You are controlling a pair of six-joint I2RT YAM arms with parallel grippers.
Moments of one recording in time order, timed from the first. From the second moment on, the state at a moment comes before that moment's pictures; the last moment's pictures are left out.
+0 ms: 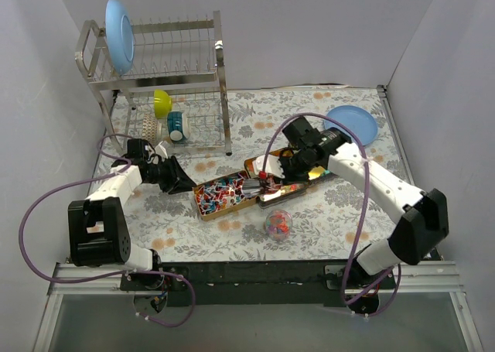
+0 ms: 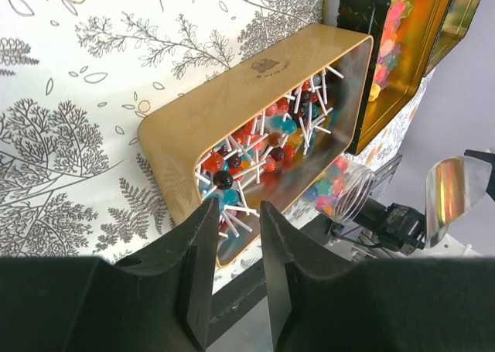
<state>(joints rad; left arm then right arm) 0.08 1.43 0.81 -0.53 0.74 -0.39 0.70 1.54 1.38 -1.02 -0.40 -1.08</state>
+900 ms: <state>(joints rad) 0.08 1.50 0.87 -0.50 0.70 -0.38 0.86 1.43 1.25 -1.35 0.19 -1.25</state>
